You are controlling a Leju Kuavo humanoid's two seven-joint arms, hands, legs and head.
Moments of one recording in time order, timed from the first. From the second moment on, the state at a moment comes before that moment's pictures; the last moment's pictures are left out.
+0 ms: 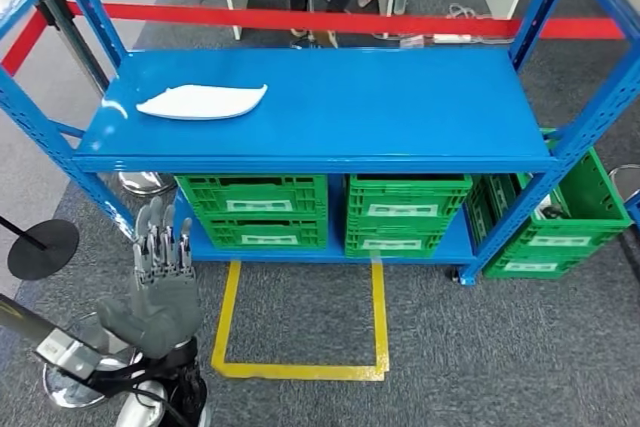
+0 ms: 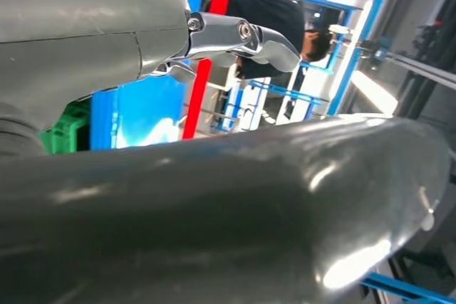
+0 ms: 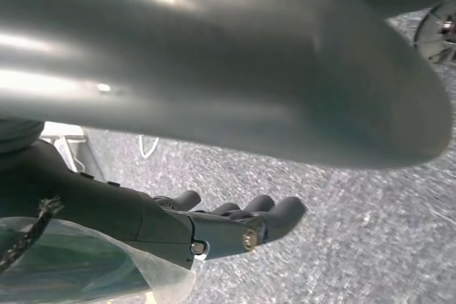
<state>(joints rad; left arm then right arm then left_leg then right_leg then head) 0.13 -0.25 -0.30 -1.70 0.25 -0.01 -0.69 -0.05 0.20 -0.71 -0.20 1.50 -0.20 0.24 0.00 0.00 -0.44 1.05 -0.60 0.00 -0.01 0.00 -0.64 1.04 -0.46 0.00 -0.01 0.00</state>
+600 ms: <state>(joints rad) 0.13 -0.25 -0.29 -1.70 0.25 0.00 -0.68 -0.06 0.20 -0.71 -0.20 1.50 -0.20 0.24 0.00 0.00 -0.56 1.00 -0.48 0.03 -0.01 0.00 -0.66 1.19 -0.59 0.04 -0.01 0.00</state>
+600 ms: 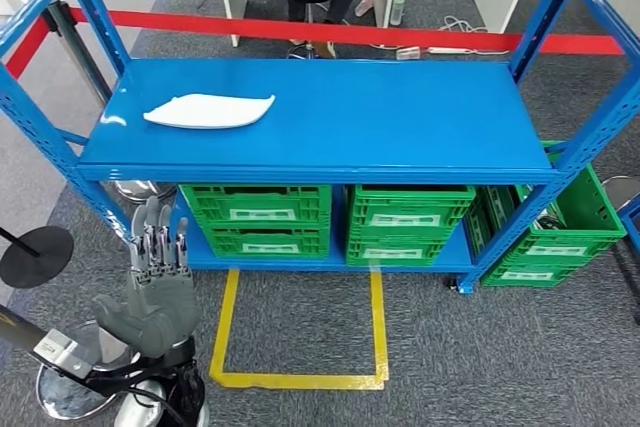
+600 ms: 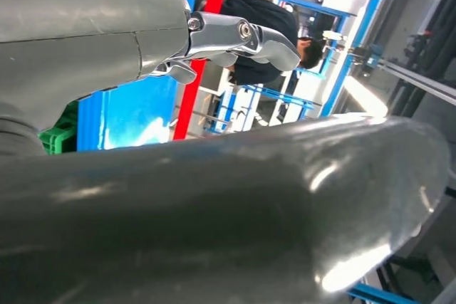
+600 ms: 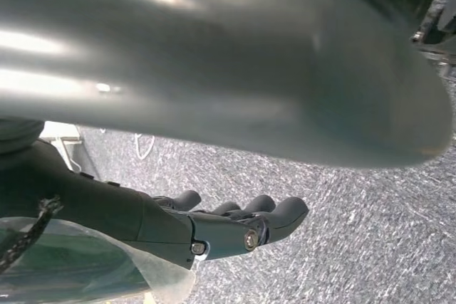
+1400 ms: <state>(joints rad) 0.14 -0.24 -0.29 -1.70 0.29 -0.02 -0.70 -0.06 0.20 -0.71 -0.20 1.50 -0.19 0.23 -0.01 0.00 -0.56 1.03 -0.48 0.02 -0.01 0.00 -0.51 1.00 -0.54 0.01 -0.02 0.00</state>
